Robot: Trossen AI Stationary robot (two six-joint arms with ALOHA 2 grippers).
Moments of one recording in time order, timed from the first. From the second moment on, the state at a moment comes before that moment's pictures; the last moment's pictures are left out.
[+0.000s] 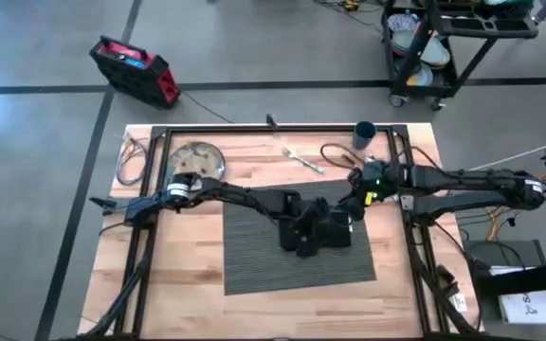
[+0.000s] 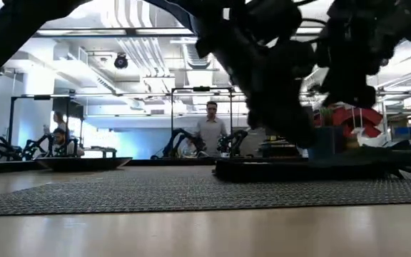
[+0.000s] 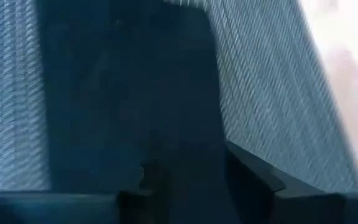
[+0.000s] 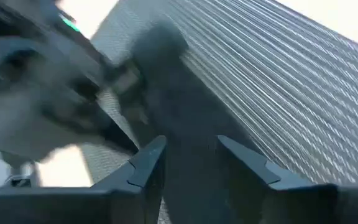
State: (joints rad) left arm -0.04 2.26 1.85 -0.53 0.18 0.02; right arm -0.11 0.87 0.51 -0.36 -0.13 0.76
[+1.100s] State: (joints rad) left arm 0.13 1.79 1.15 -0.10 0.49 0.31; right arm 0.72 1.58 0.69 -0.43 0.83 2.16
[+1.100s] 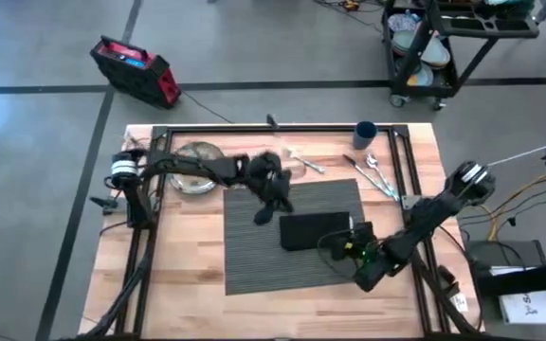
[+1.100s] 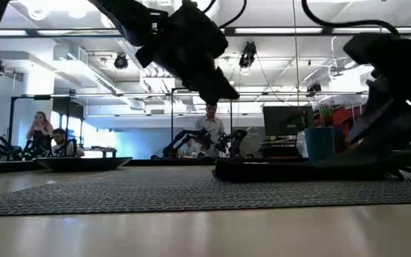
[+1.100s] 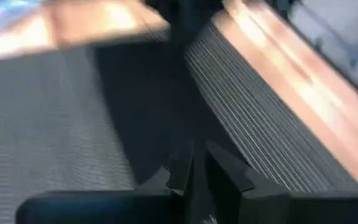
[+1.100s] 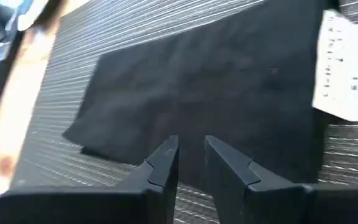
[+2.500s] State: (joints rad) left arm 0.04 1.80 0.94 -0.17 0.34 0.25; right arm 0.60 1.51 0.66 -0.65 0.55 2.10
